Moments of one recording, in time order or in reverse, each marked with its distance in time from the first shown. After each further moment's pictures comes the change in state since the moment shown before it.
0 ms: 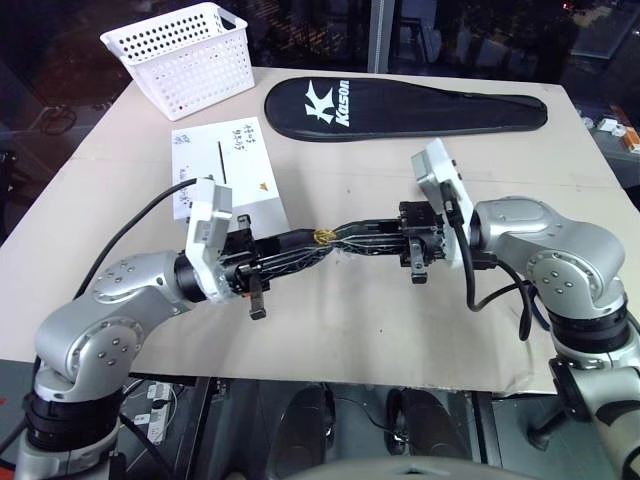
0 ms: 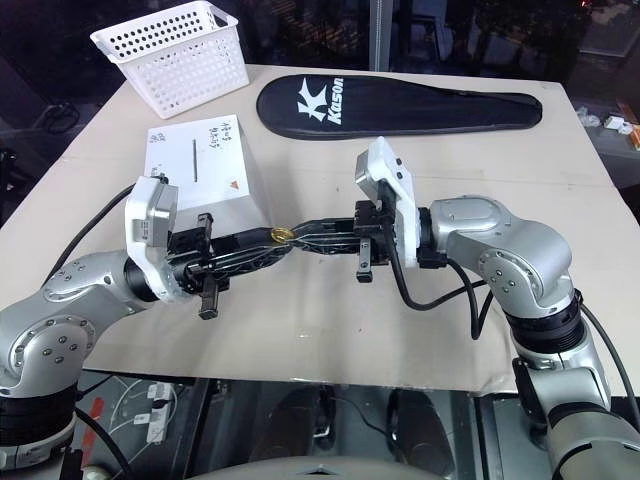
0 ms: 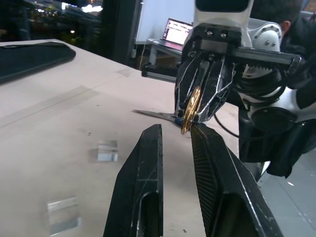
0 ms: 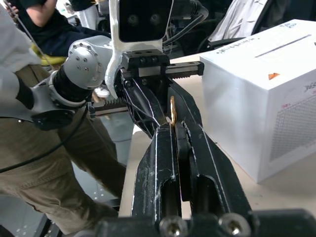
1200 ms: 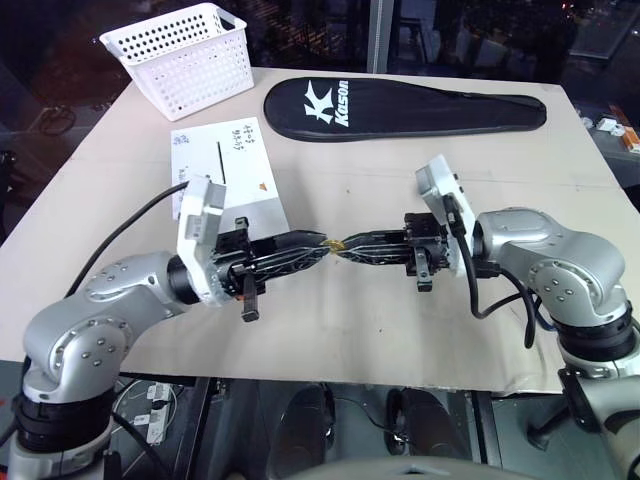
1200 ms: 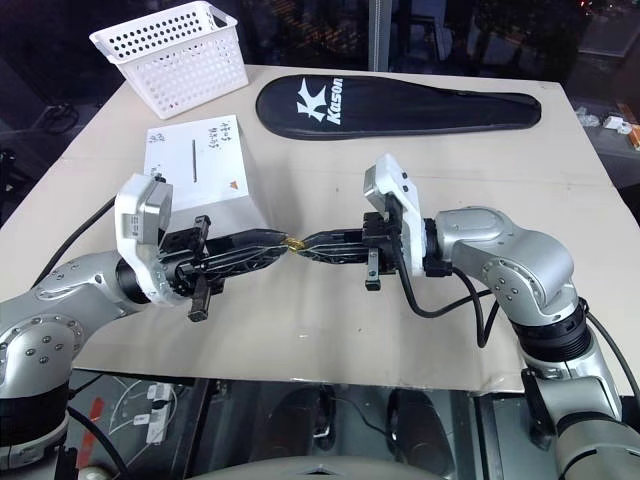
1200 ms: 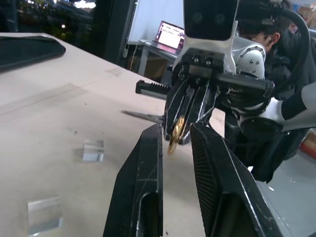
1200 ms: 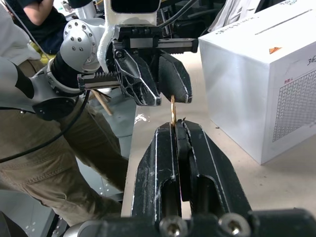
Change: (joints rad) left arm 0.007 0.020 0.040 0.000 -0.099 0.073 0.008; right arm 0.056 -0.036 0.016 0.004 0.000 -0.024 0.016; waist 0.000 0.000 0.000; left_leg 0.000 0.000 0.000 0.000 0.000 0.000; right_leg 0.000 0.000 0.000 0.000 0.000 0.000
